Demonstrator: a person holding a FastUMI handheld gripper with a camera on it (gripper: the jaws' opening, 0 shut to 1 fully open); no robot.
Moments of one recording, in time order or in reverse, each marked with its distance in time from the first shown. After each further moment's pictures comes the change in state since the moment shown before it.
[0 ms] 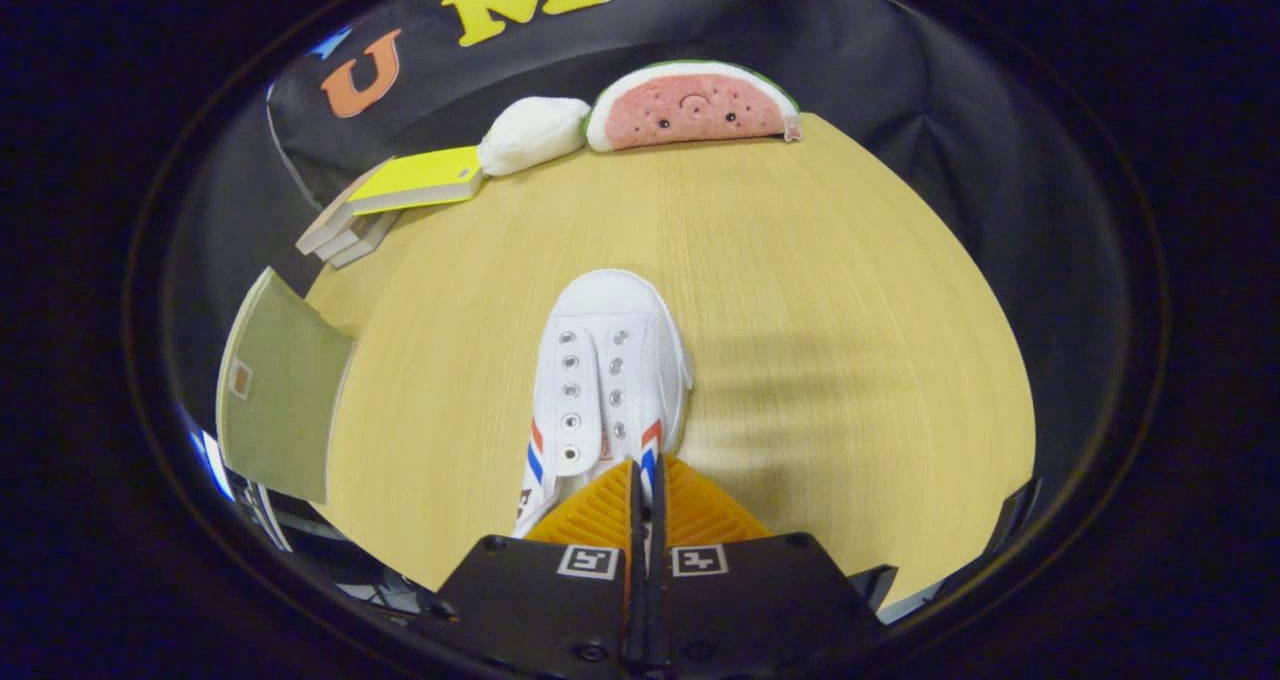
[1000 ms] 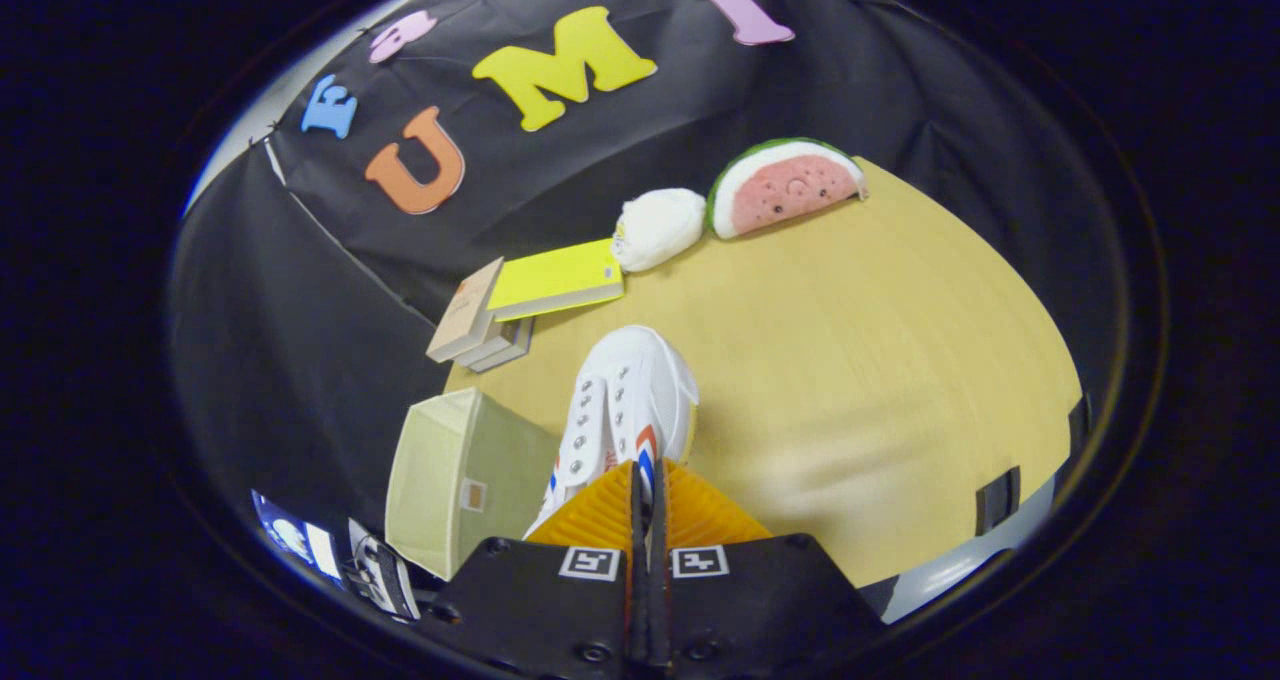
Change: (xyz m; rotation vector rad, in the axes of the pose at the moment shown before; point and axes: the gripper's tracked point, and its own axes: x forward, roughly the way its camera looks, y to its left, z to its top) arm -0.123 0.228 0.039 0.078 -0.169 0.199
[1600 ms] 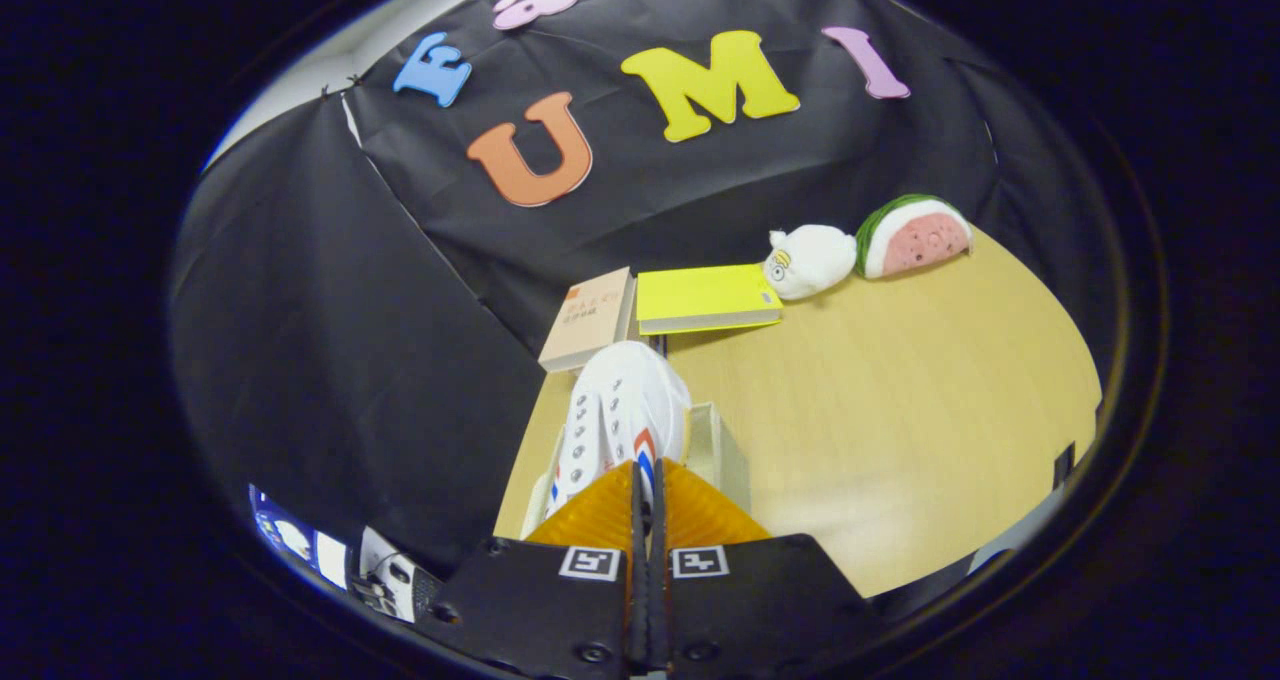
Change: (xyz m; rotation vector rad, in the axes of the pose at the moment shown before) arm 0.045 0.221 -0.032 -0.080 -0.088 0.029
